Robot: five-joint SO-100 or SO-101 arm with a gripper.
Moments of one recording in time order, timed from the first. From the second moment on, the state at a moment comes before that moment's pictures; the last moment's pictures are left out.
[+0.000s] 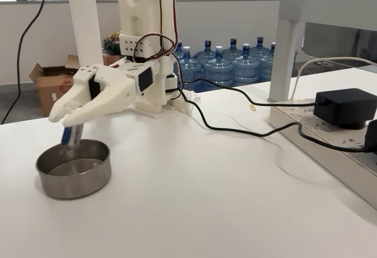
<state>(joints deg) 45.4 84.0 170.1 -76.4 82.6</state>
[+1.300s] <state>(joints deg) -7.1 134.8 180.4 -34.8 5.9</state>
